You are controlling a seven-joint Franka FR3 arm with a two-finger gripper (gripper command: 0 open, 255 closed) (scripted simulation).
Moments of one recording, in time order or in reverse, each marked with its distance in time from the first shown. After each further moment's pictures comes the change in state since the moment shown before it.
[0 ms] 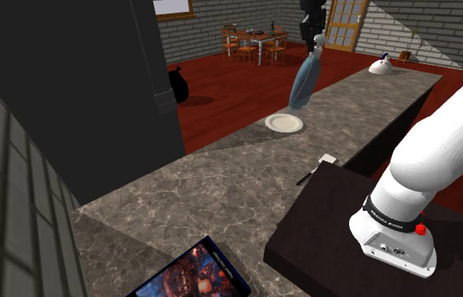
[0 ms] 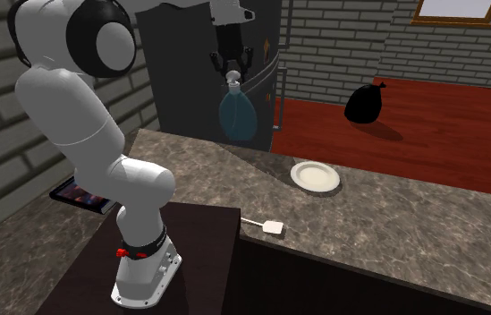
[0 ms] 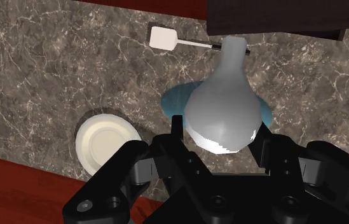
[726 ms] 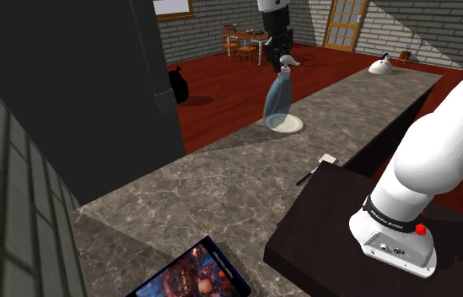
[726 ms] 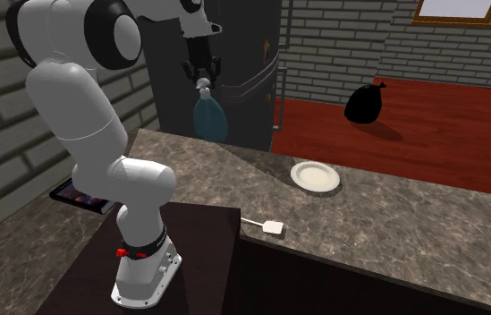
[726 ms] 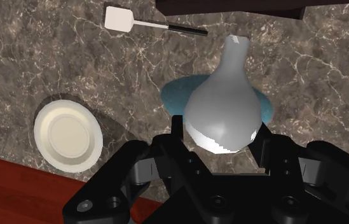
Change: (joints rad) arm 0.092 0.057 0.142 -0.057 0.076 0.064 0.244
